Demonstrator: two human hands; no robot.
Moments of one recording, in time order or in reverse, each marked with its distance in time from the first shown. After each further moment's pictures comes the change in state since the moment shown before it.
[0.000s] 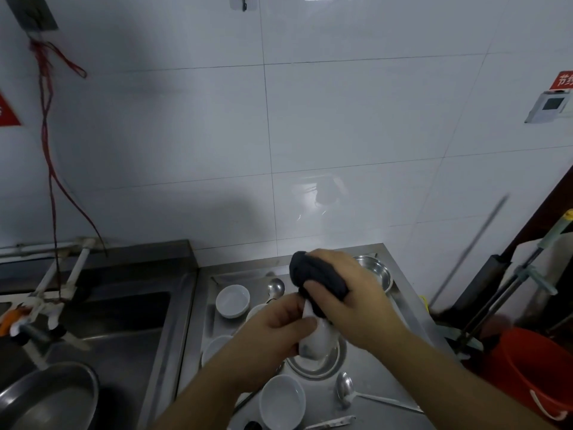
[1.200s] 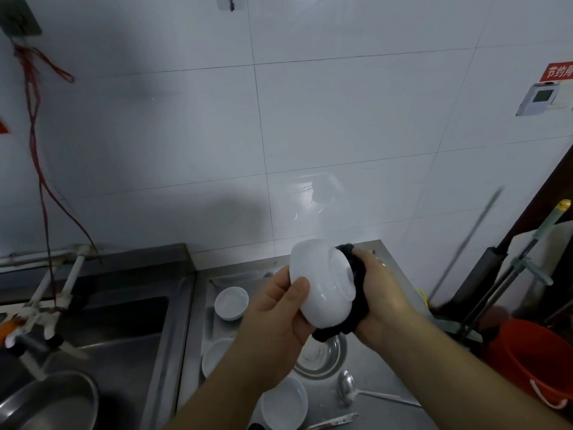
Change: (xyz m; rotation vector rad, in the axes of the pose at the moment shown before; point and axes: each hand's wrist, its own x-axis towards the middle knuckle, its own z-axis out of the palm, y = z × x) left_hand 0.002 0.026 0.035 -0.373 0.054 0.206; right_hand 0.012 -0.002 -0.002 1.090 0.367 1.112
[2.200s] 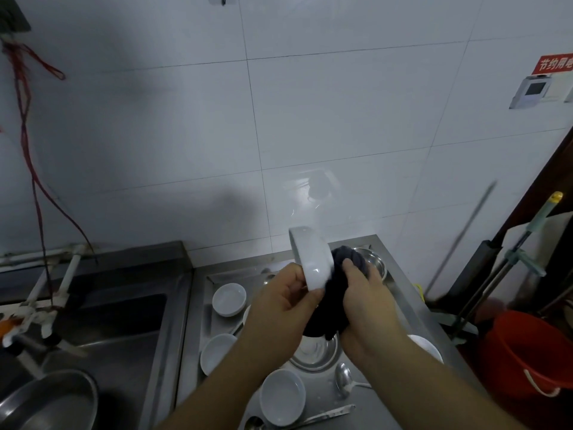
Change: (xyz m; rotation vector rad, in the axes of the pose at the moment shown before) left_hand 0.014 -0.023 -0.016 0.702 -0.003 0.195; right_hand -0.026 0.023 0.005 -0.043 0.170 -0.245
